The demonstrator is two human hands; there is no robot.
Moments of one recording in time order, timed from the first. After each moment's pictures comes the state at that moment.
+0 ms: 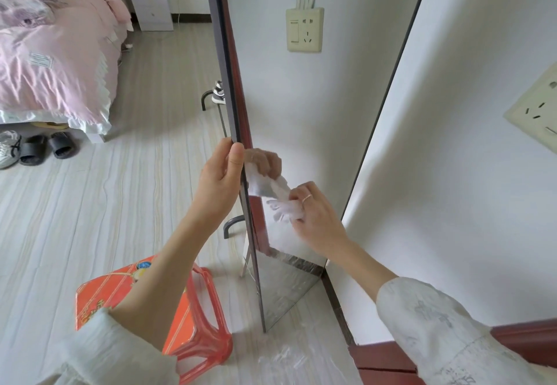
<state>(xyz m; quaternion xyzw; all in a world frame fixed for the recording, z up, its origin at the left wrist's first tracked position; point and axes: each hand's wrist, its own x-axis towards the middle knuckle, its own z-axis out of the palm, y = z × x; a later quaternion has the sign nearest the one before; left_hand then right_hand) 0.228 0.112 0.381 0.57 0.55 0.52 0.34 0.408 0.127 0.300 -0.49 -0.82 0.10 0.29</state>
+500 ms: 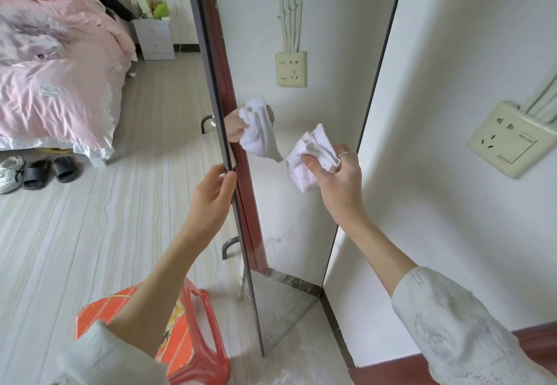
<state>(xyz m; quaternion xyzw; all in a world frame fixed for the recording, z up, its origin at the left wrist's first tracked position) 0.220 0.100 0.403 0.54 0.55 0.51 0.39 0.411 0.141 0.426 -0.53 -0.58 0.29 0.55</state>
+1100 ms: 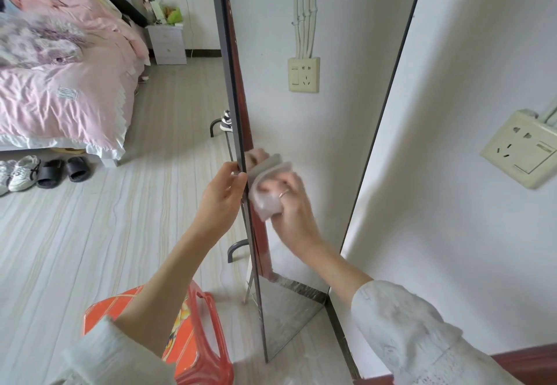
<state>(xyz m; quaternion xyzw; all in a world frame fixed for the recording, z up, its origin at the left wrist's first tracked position) 0.218 0.103 0.411 0.55 0.57 0.49 0.37 0.351 0.132 0.368 -0.42 -0.77 0.11 0.46</state>
